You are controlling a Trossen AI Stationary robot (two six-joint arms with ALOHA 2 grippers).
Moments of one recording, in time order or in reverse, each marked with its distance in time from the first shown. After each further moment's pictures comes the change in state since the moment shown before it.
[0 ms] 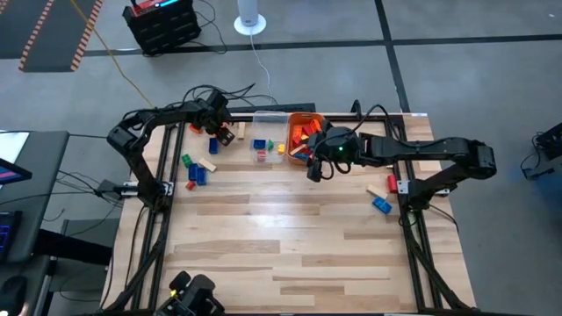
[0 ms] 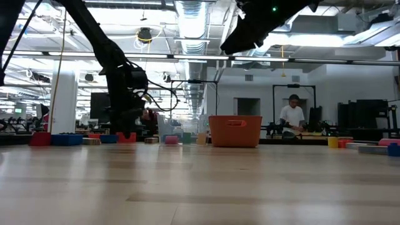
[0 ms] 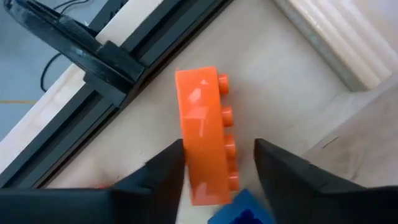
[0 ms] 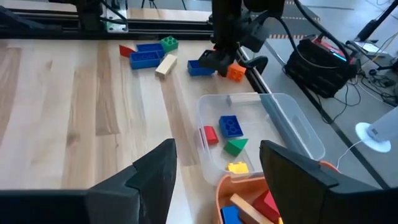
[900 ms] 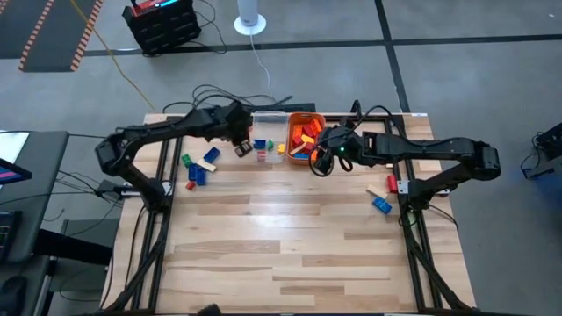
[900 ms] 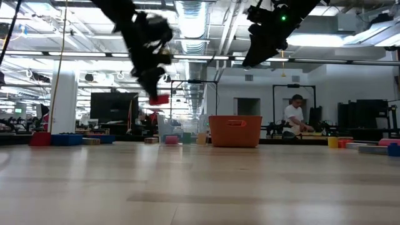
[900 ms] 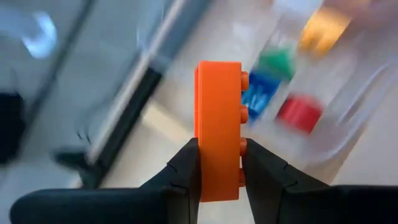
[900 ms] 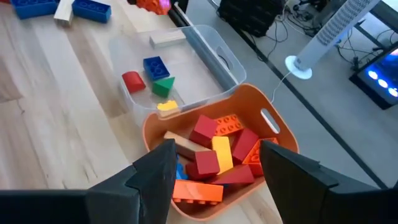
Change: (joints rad) left arm -0.435 -0.191 0.171 -0.153 -0.166 -0.051; right arm -0.014 -0.047 0.001 -0.262 0.287 0.158
